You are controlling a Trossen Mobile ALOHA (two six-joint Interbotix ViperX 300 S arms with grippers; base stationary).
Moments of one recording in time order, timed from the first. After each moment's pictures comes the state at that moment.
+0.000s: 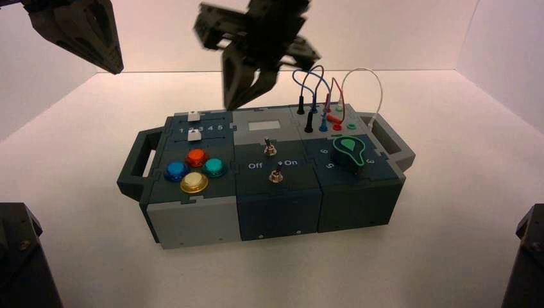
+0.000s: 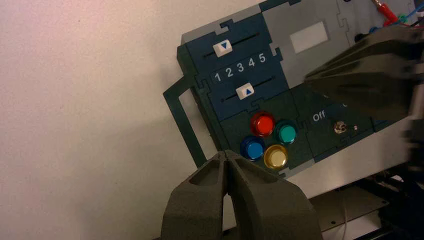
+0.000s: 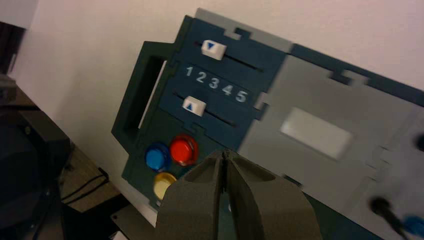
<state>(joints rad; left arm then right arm) -0.42 -0.65 0.96 -0.13 0.94 -0.11 0.88 0.09 0.58 0.46 0.48 0.01</state>
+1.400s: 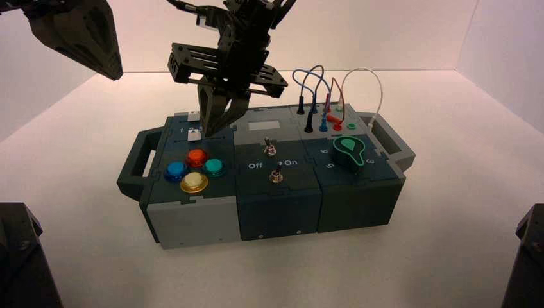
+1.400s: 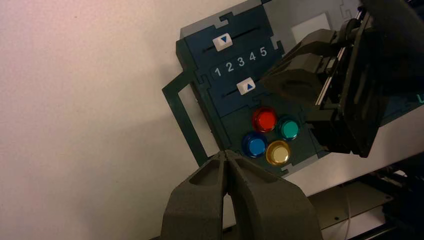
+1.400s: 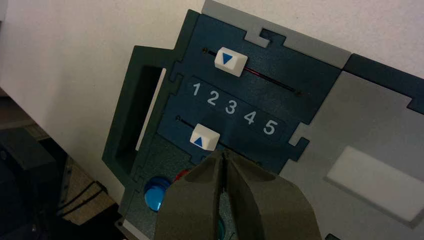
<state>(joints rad) -0.43 -0.65 0.97 -0.13 0.94 -0.10 0.90 0.28 0.45 0.50 0.50 0.01</state>
